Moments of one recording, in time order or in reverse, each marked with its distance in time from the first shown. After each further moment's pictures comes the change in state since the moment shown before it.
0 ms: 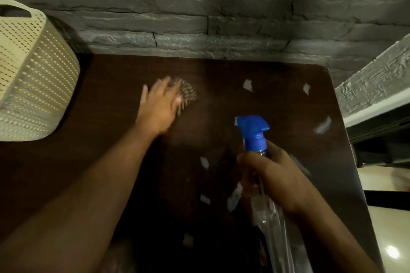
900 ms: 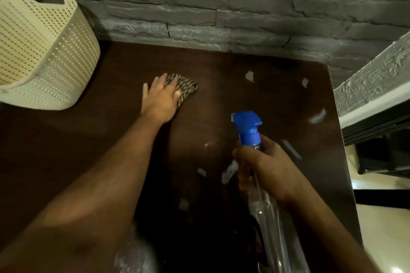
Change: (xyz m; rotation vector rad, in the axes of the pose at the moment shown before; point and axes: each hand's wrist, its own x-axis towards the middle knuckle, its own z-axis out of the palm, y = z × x) left_hand -0.038 0.005 -0.008 0.004 -0.040 -0.200; right_hand -0.035 0.017 -0.001 -0.067 -0.065 -0.016
